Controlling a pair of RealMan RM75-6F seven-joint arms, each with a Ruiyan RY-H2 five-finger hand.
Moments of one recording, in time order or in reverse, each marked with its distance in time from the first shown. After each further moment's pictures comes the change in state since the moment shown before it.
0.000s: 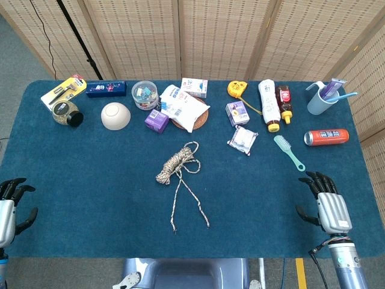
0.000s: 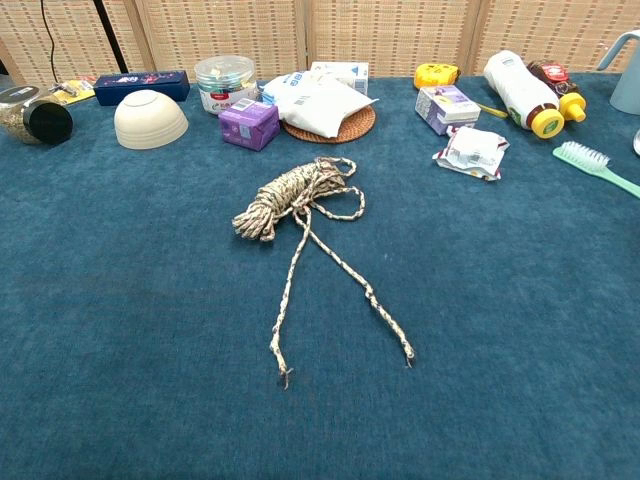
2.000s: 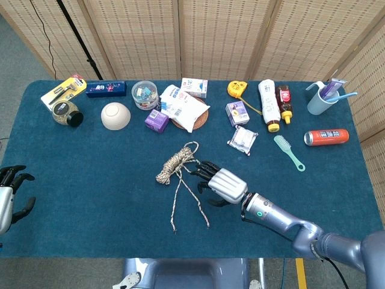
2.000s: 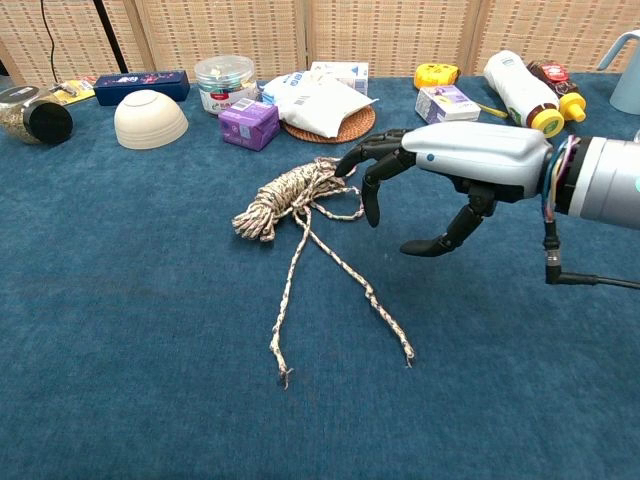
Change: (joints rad) left arm -0.072 0.125 -0.026 -0.057 -0.031 -0.058 -0.012; right arm 0.655 -0.309 -0.059 0.460 -0.404 -0.326 0.359
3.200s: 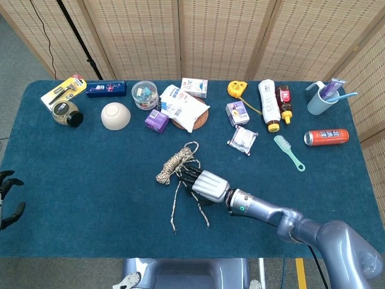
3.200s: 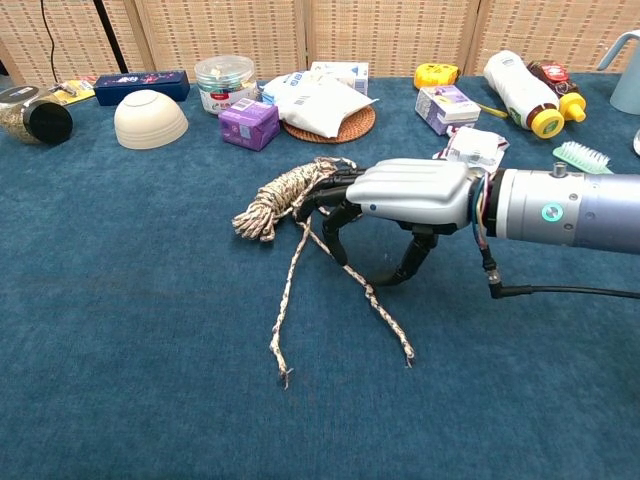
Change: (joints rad) left arm 0.032 0.030 0.022 0.001 -0.005 0.028 -0.019; right arm 0.156 -0.193 -0.123 0.326 -0.032 0.020 0.073
